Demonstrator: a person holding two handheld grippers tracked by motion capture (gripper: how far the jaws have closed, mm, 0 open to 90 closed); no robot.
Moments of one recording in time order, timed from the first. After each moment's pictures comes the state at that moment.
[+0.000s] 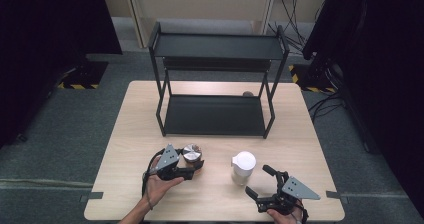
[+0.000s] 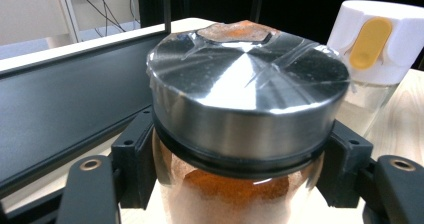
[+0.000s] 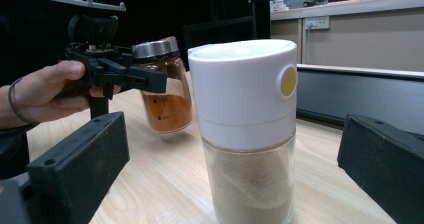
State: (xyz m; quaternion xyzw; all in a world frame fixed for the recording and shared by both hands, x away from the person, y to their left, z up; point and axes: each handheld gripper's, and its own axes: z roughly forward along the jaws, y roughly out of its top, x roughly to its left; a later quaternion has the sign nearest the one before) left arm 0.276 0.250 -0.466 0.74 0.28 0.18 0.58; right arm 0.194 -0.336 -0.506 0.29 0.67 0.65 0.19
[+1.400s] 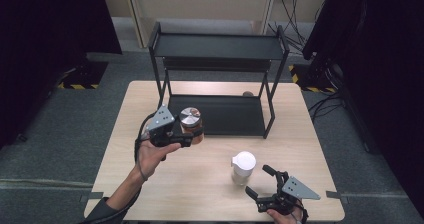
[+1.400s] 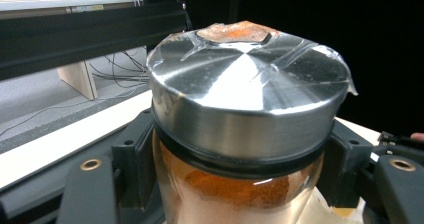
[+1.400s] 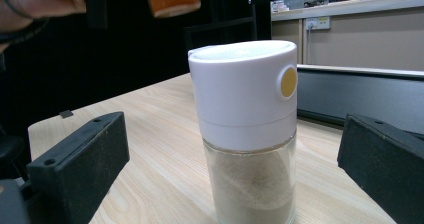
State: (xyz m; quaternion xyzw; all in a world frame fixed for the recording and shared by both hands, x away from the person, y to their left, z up) left arm 0.310 0.253 -0.334 0.73 0.28 0.18 0.60; right arm 0.195 -0.336 -0.507 0.30 0.67 0.65 0.18
